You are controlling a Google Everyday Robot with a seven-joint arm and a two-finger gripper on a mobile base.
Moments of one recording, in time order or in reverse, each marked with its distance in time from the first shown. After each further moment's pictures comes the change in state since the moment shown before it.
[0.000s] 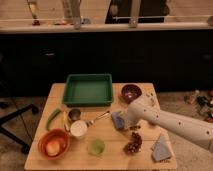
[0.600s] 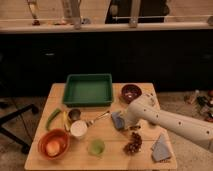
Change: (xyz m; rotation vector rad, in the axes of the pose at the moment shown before) arm -0.002 0.001 -0.005 -0.006 -0.010 -0.037
